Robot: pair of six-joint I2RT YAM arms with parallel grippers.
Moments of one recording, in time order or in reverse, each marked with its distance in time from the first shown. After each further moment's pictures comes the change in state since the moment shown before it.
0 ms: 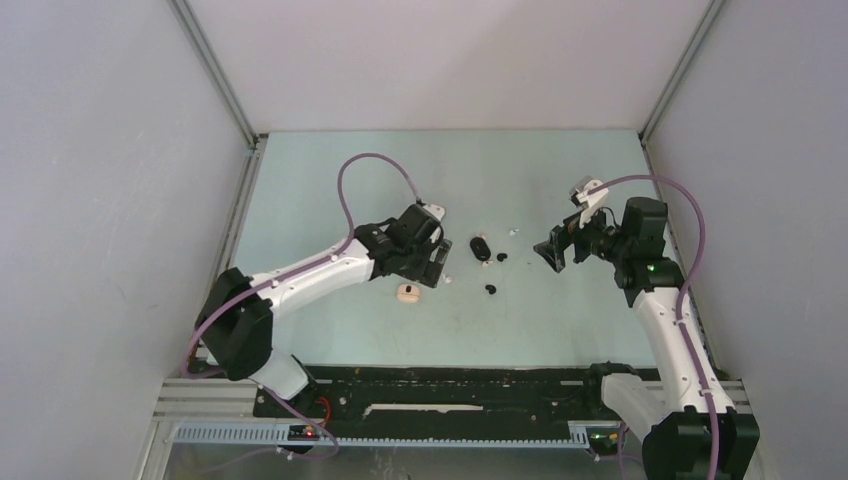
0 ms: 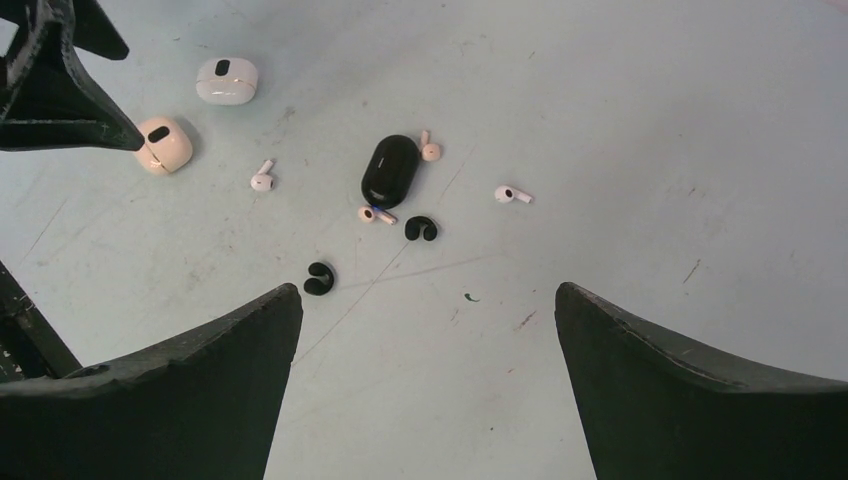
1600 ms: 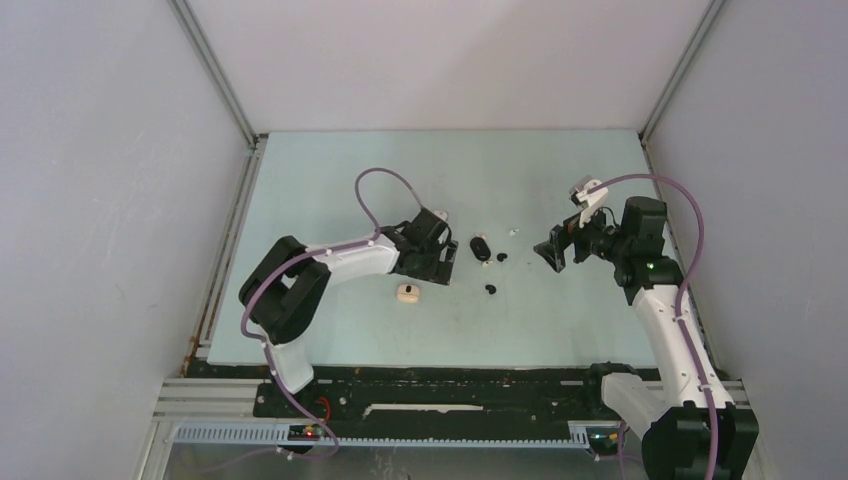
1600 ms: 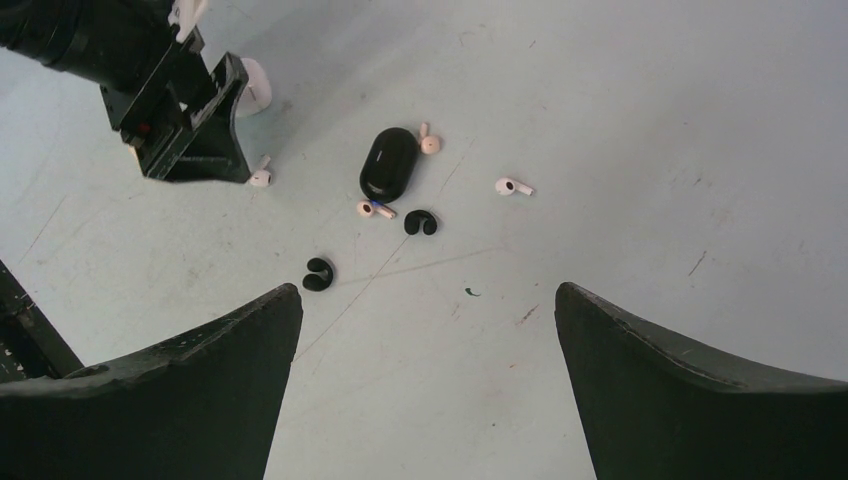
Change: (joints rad) left arm 0.082 0.264 -0.047 0.230 0.064 -0.119; right arm -0.007 0.016 0.000 -0.005 0.000 0.000
